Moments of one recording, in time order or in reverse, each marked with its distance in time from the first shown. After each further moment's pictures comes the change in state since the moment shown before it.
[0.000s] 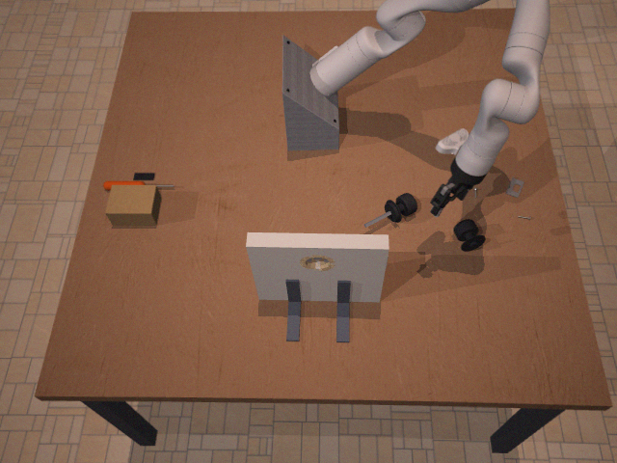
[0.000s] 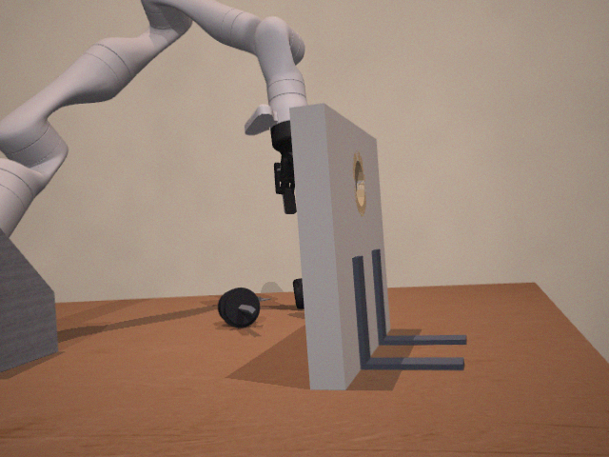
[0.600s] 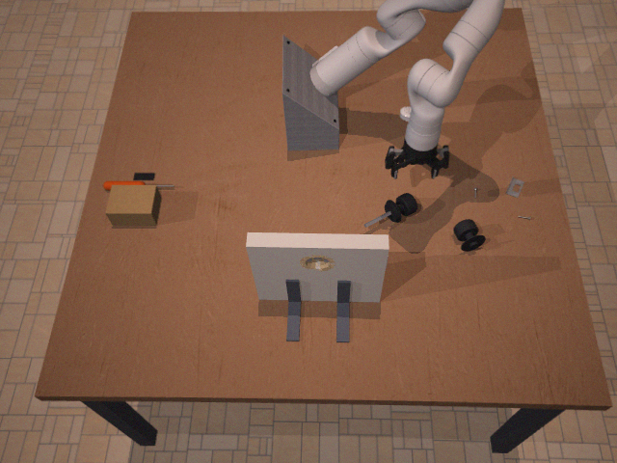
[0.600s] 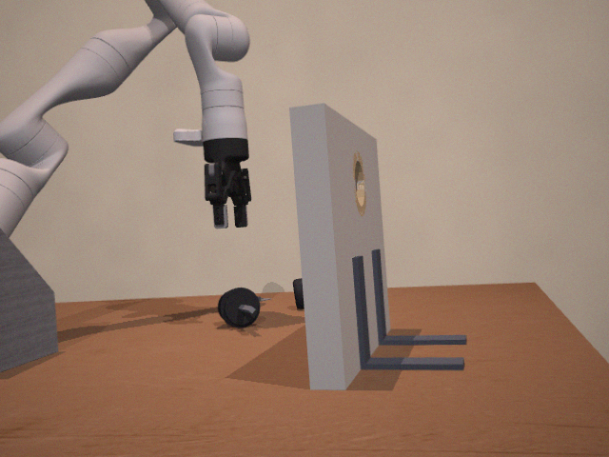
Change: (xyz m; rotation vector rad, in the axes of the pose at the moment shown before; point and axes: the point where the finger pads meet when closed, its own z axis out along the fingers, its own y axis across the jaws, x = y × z) arm 0.121 0.028 0.030 -0.252 0.034 0.714
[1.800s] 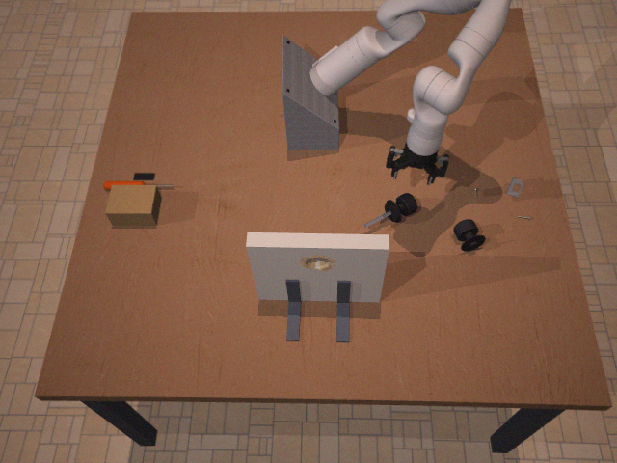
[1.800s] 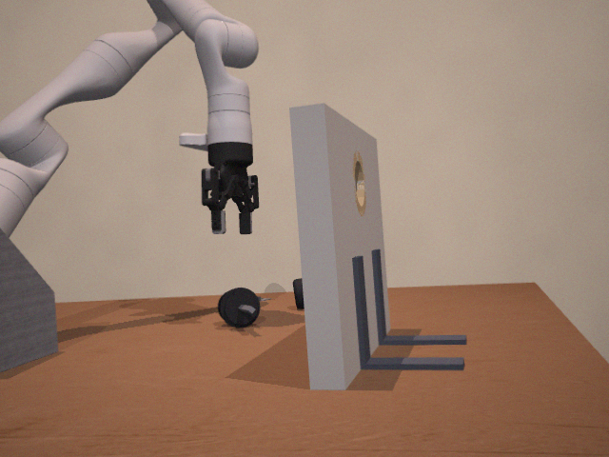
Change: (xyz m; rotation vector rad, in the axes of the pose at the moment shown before) arm -0.003 -0.003 0.007 0.050 0.023 0.188
